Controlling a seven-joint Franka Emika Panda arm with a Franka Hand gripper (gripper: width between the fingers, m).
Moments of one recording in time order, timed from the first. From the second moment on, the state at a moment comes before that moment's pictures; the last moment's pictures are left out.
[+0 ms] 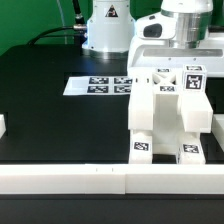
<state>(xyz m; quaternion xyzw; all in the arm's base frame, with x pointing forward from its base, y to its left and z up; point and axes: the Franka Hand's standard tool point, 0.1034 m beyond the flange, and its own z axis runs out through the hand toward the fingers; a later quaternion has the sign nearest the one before) 0.439 0.106 0.014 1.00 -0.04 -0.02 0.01</state>
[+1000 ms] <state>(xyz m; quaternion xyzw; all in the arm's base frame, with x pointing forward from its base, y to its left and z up) 0.443 0.108 0.021 1.00 -0.04 -0.02 0.00</state>
